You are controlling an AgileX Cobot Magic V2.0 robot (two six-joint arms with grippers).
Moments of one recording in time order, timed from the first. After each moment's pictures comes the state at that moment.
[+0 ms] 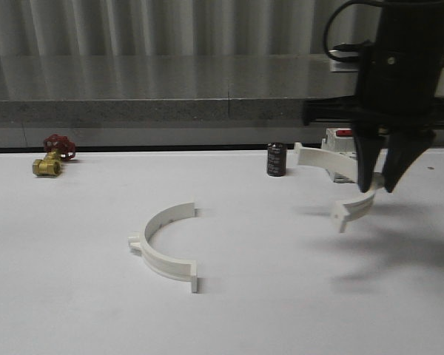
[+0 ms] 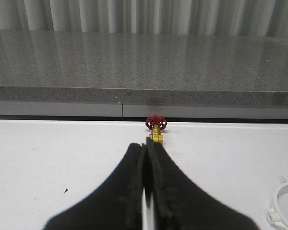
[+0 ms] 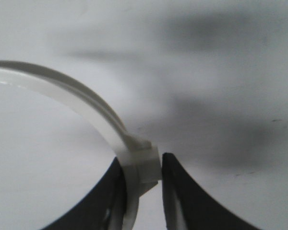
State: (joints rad) left arm 0.00 0.17 -0.34 -0.08 0.38 0.06; right arm 0.39 1.81 -1.33 -0.07 0.97 0.54
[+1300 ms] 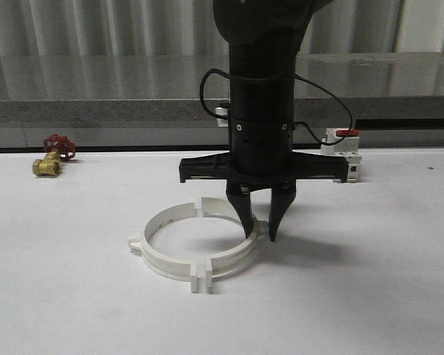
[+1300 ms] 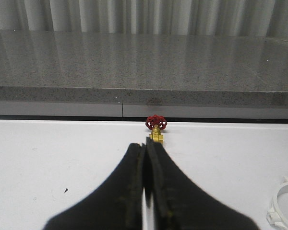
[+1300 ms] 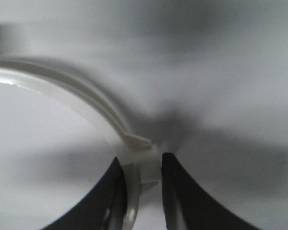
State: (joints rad) left arm 0.00 0.17 -0.34 -0.08 0.38 0.06; right arm 0.64 2.11 -1.59 -0.11 1.00 0.82
